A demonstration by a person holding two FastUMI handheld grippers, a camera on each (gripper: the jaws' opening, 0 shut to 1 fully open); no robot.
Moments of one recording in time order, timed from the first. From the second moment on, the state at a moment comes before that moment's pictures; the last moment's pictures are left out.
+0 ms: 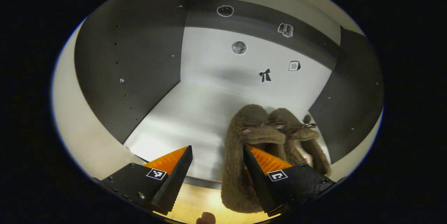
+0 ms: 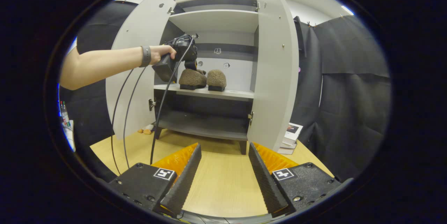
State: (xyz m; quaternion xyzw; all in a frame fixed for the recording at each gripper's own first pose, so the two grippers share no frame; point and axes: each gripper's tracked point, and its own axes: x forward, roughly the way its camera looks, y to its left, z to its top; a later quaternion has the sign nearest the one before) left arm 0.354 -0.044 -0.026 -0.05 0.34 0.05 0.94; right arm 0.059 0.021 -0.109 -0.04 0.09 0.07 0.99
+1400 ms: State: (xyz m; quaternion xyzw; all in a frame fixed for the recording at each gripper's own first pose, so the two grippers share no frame) left arm 0.029 -0.013 -0.044 0.06 0.04 0.01 1.00; right arm 0.046 -0.024 -0.099 0.02 0.07 0.03 1.00
